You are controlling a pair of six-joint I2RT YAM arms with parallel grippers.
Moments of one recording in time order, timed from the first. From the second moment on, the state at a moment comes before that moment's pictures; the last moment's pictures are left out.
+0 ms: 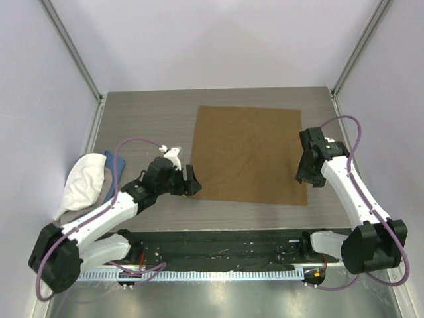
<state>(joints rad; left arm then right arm) -0.63 1.07 0.57 -0.17 0.08 -0.54 0.13 1.20 1.01 -1.11 0.31 0.51</state>
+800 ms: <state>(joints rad) -0.36 1.11 1.07 -0.60 0.10 -0.41 0.41 1.53 0.89 -0.58 0.08 0.52</state>
